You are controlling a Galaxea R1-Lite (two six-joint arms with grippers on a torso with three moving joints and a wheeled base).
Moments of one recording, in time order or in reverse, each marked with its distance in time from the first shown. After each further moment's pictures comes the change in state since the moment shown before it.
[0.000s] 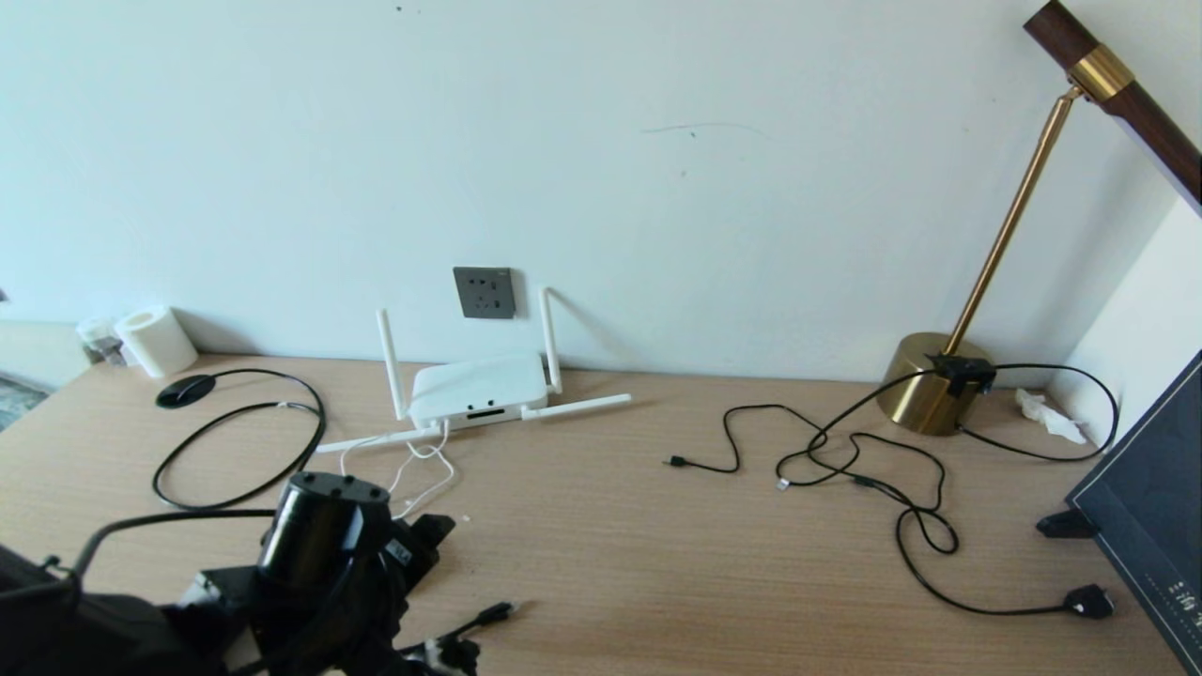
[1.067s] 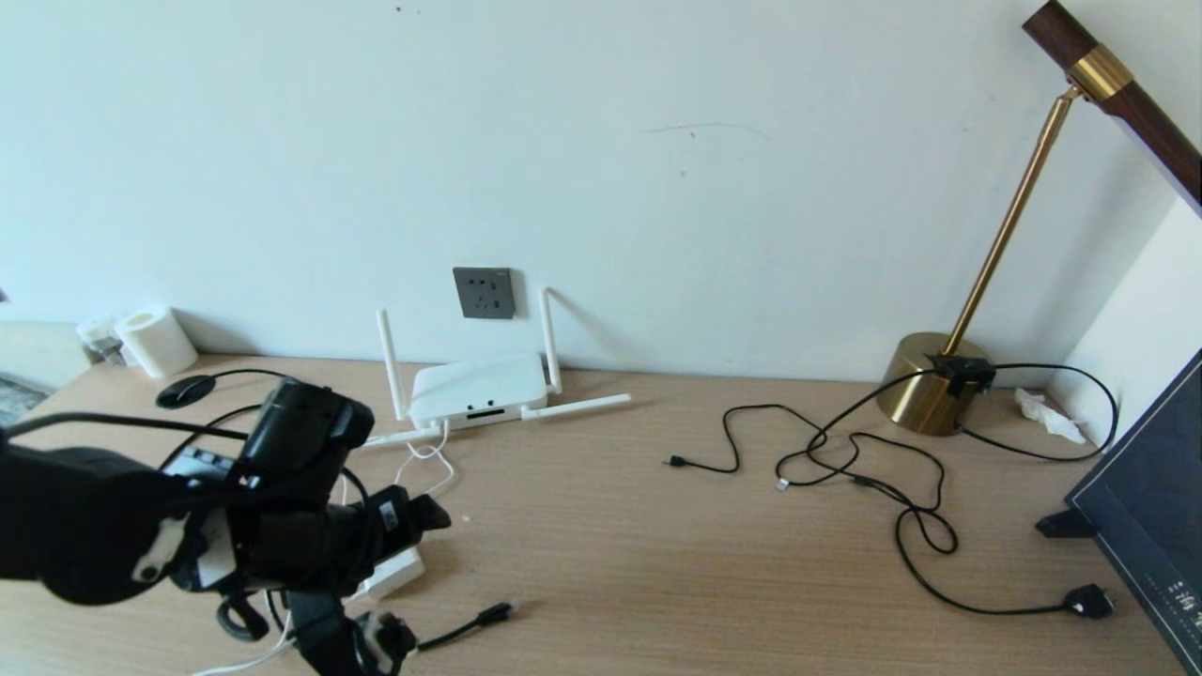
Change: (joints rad) left arm 0.184 -0.045 -0.365 0.602 -0.231 0.387; right arm 0.000 0.000 0.000 0.000 0.000 0.000
